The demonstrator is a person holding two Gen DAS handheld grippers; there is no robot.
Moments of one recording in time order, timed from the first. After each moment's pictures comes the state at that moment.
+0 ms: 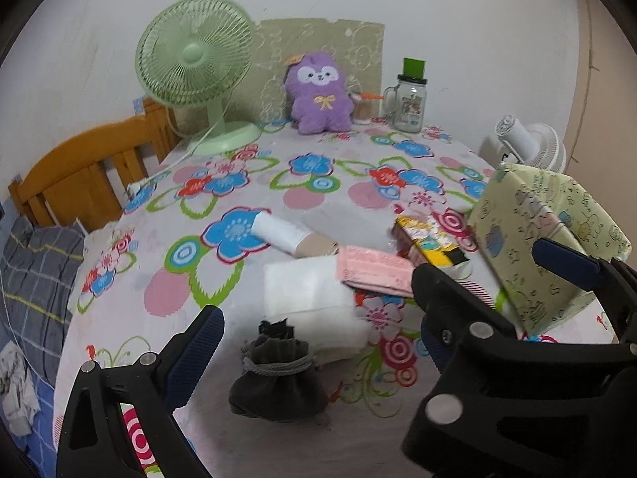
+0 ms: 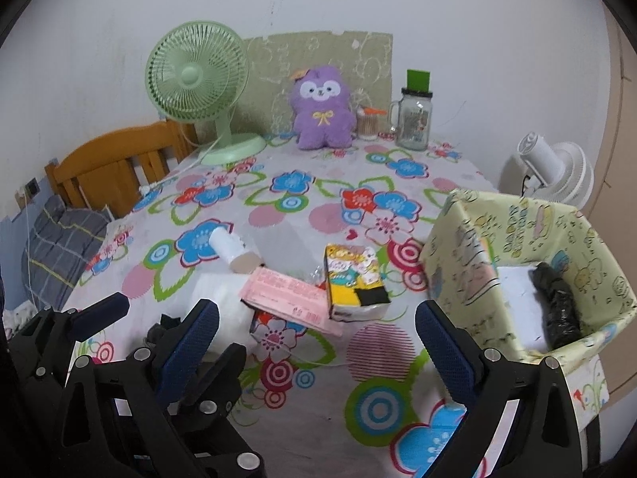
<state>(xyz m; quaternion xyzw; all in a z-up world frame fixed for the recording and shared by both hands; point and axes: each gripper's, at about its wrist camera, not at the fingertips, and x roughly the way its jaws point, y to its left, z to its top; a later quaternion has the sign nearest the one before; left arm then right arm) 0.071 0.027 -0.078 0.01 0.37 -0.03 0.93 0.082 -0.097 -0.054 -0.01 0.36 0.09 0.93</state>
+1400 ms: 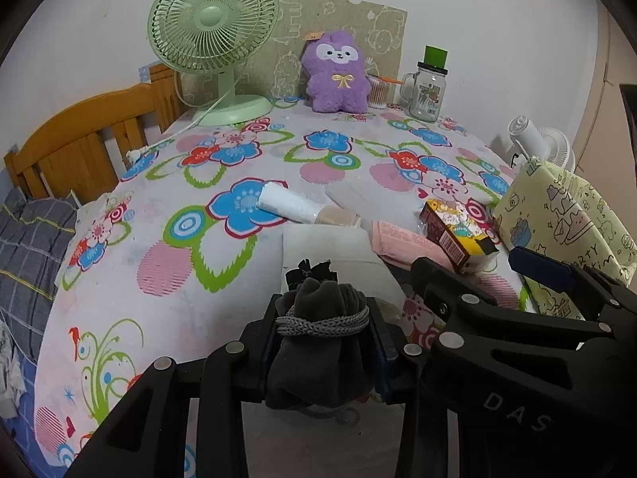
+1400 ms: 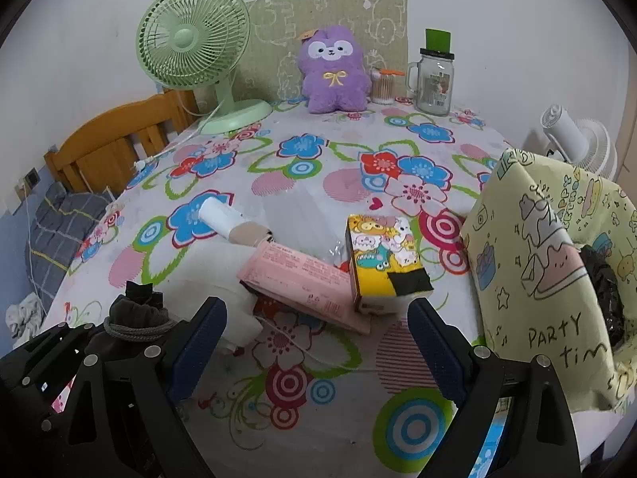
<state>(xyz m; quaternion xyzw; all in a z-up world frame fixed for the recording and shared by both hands) 0.083 0.051 -0.100 -0.02 0.40 -0.03 0.92 0.114 -0.086 -0.088 0.00 0.41 0.11 0.91</state>
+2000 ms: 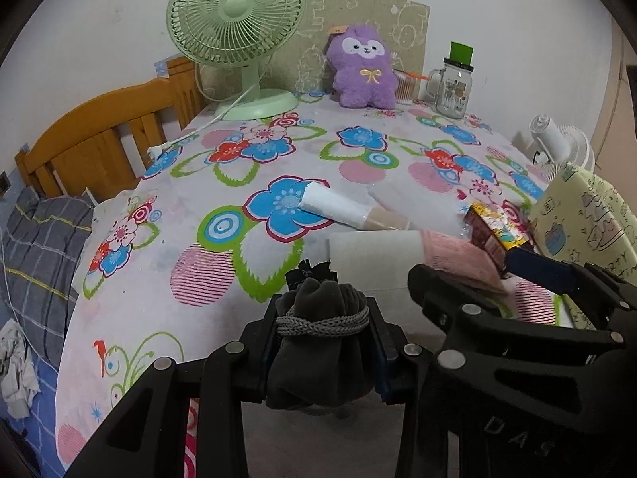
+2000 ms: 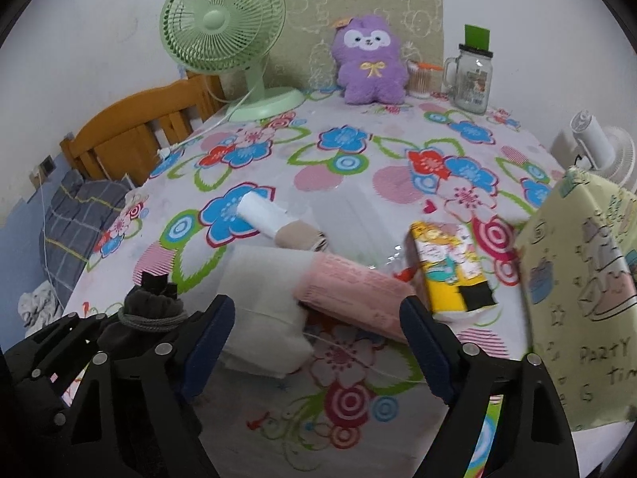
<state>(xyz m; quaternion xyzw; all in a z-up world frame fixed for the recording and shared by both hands) 0.094 0.079 -0.102 -0.01 0.41 0.00 0.91 0.127 -0.046 -0.093 0.00 0.43 0.15 0.89</state>
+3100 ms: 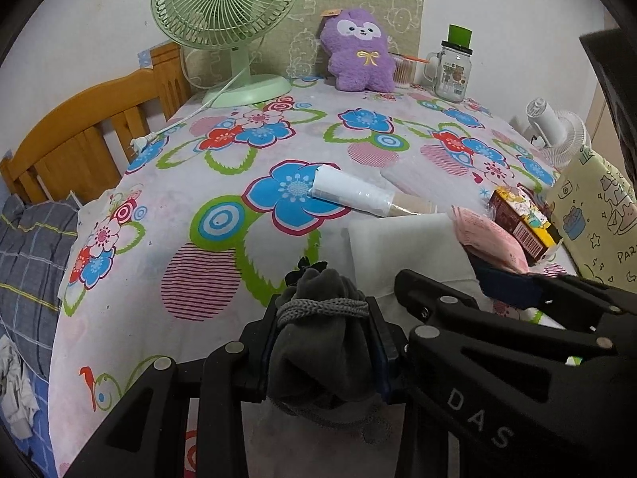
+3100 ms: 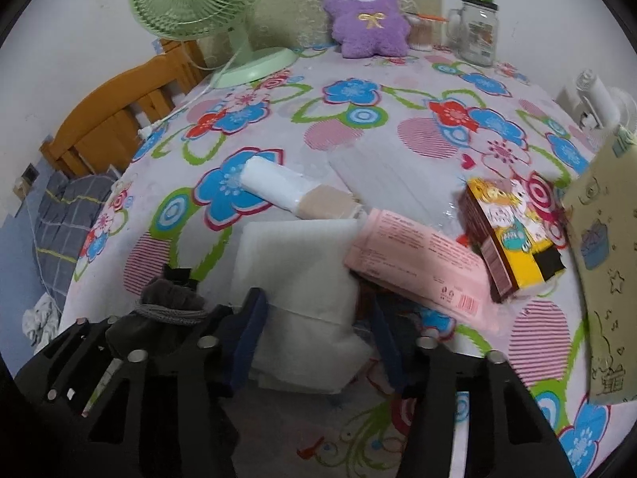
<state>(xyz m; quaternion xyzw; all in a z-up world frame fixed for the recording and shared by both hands) 0.113 0.099 -0.124 0.00 0.43 -0.03 0.90 0.146 -0.013 -0.121 0.03 0.49 0.13 0.86</state>
